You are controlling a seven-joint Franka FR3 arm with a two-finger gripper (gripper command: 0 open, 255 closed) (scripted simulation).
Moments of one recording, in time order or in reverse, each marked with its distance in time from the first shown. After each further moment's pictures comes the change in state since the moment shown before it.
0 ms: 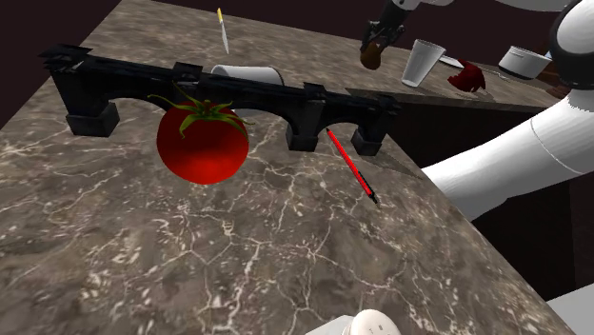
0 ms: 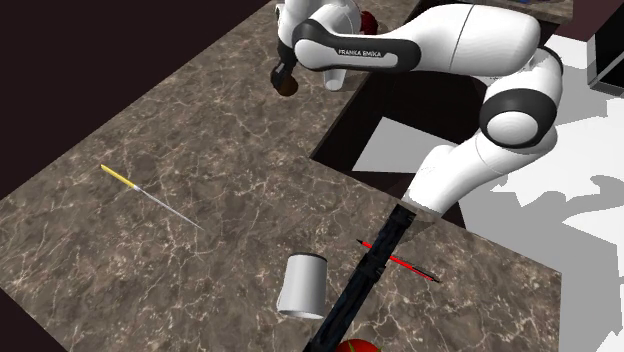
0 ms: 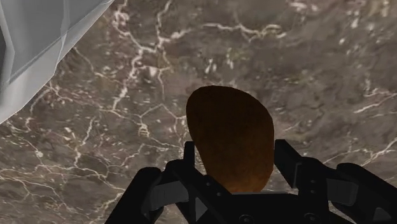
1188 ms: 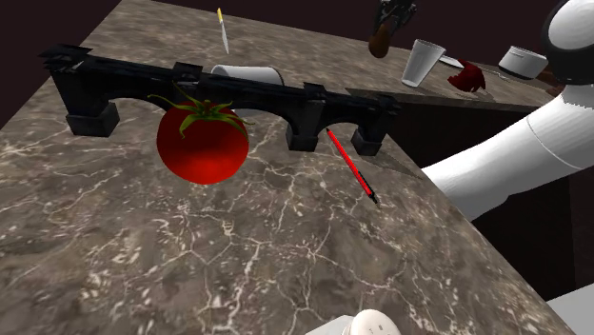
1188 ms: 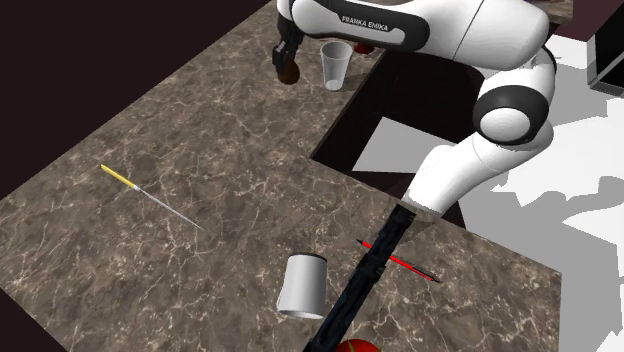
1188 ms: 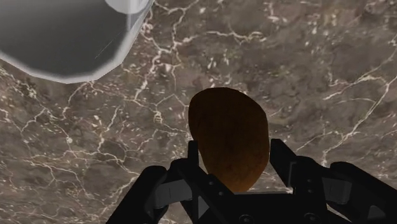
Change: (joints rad) arm 0.000 0.036 -0.005 0.217 0.002 -0.253 -0.010
